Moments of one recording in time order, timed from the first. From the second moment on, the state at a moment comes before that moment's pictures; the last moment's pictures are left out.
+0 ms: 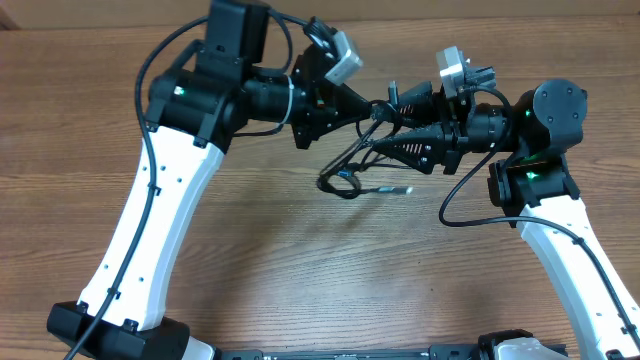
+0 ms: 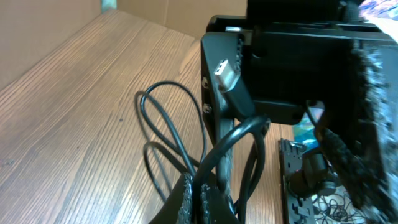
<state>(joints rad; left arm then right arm) -0.37 1.66 1.87 -0.98 0.96 0.38 0.15 1.34 1.04 0.55 -1.38 0.51</state>
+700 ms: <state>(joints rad) -0.34 1.67 1.86 -0.93 1.03 0.28 0.13 1.34 1.04 0.28 -1.13 0.50</state>
